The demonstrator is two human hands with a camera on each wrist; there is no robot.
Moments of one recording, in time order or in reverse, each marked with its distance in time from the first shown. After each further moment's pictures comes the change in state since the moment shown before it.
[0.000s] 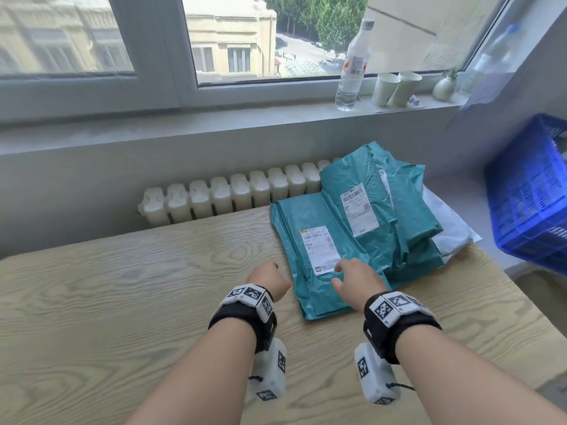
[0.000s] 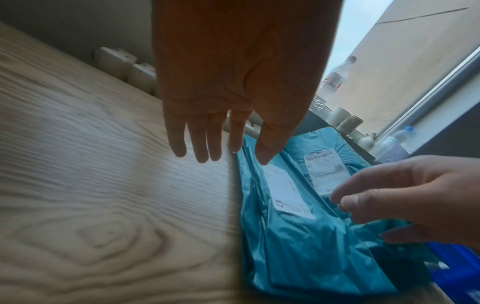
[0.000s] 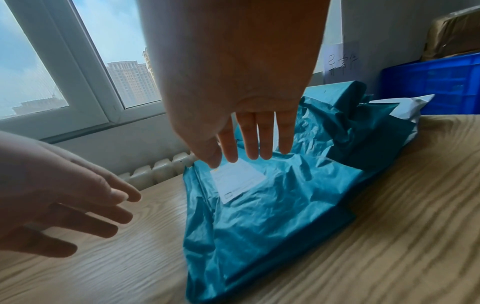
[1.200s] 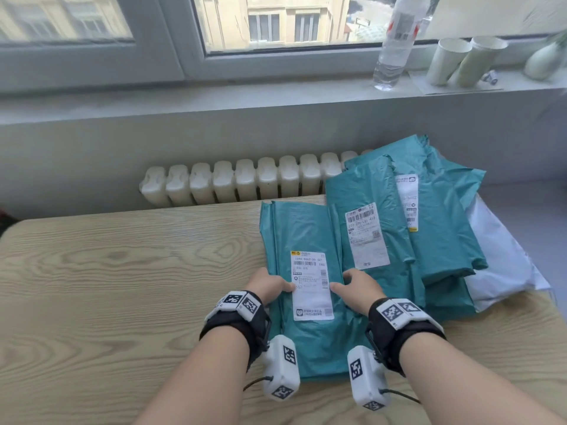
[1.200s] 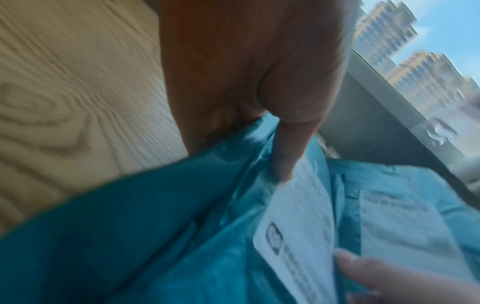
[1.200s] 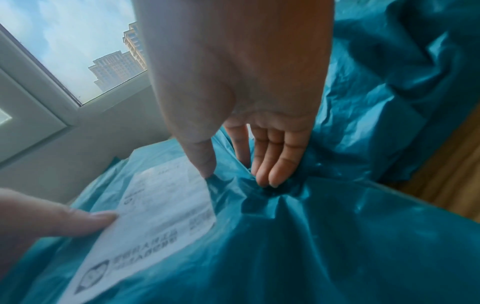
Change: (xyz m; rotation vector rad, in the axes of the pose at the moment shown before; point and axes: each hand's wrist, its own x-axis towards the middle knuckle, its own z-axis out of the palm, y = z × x) left_hand 0.074 0.024 0.057 -0.670 -0.041 -0.378; right_hand 0.114 0.058 0.017 0.282 -0.289 0.028
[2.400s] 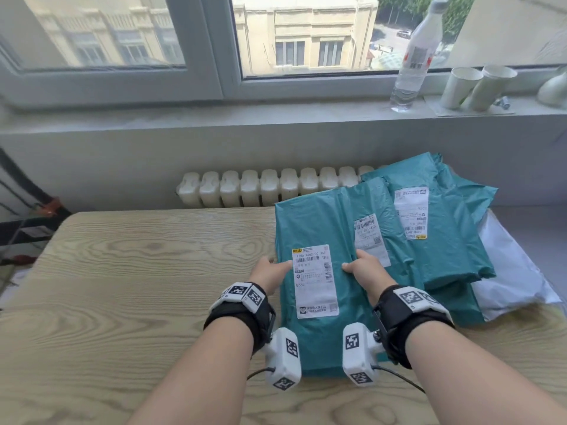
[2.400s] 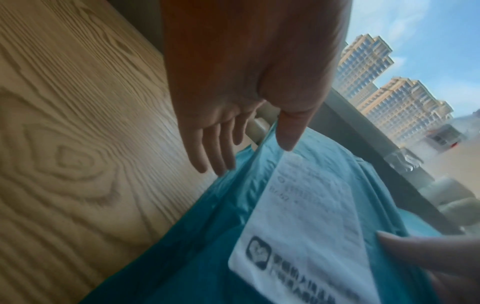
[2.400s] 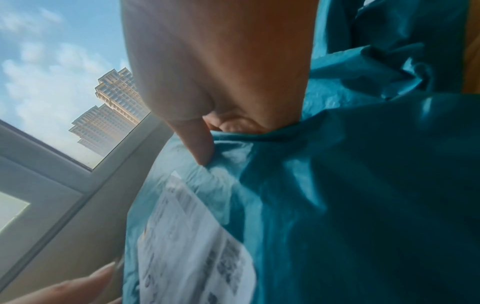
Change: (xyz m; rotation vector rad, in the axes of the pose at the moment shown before) left_hand -0.059 0.012 -0.026 -0.121 0.141 0.059; right_hand -0.026 -0.036 -0.019 0.722 -0.039 -0.056
